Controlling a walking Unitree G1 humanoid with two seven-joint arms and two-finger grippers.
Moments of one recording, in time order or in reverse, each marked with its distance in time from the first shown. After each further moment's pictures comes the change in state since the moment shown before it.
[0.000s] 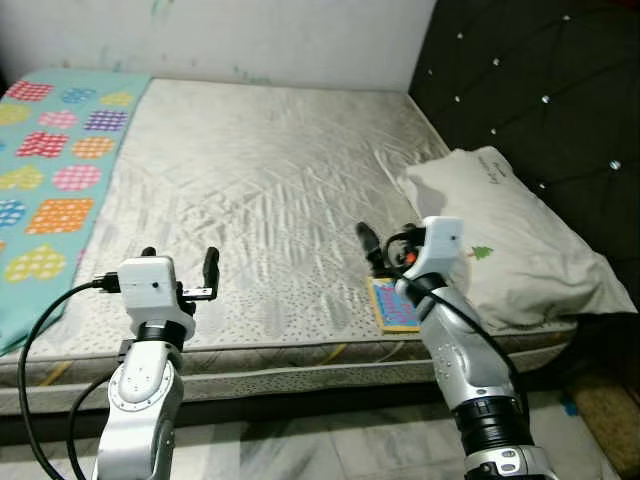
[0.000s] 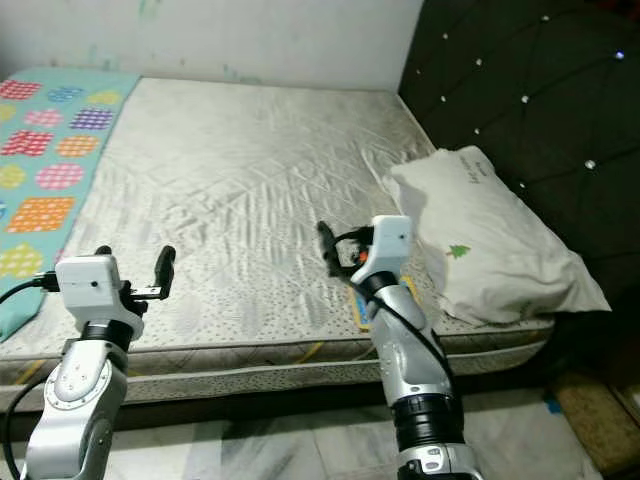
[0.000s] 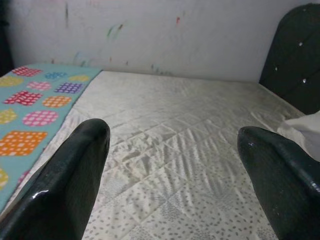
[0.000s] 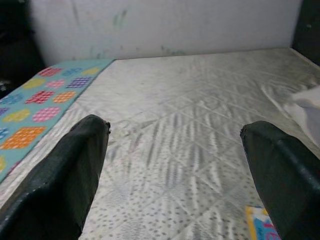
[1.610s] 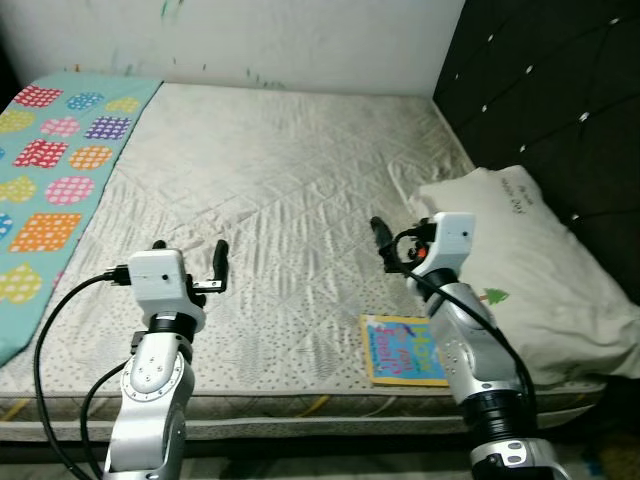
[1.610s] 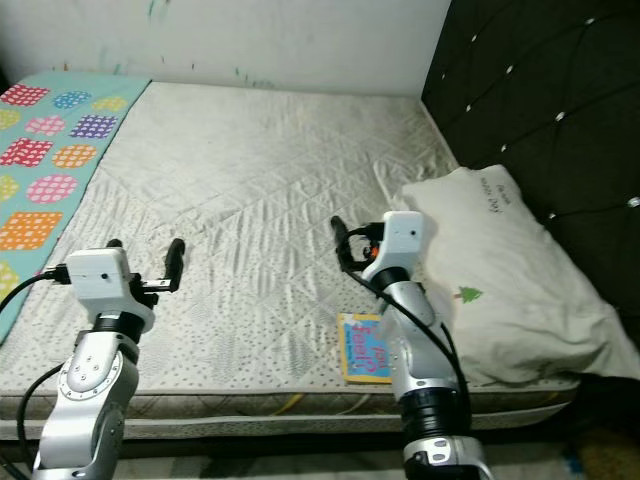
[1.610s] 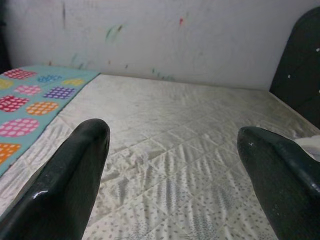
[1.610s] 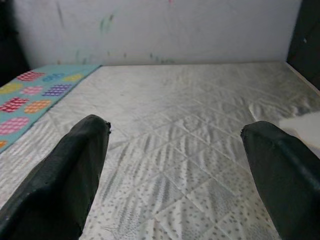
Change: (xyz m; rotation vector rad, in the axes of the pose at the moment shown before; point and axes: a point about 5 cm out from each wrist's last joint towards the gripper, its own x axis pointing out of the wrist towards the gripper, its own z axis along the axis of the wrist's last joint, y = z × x) left arm 0.007 -0.004 0.003 -0.015 -0.010 0.006; right arm 0.002 -0.011 0.004 -0.051 -0.028 -0.056
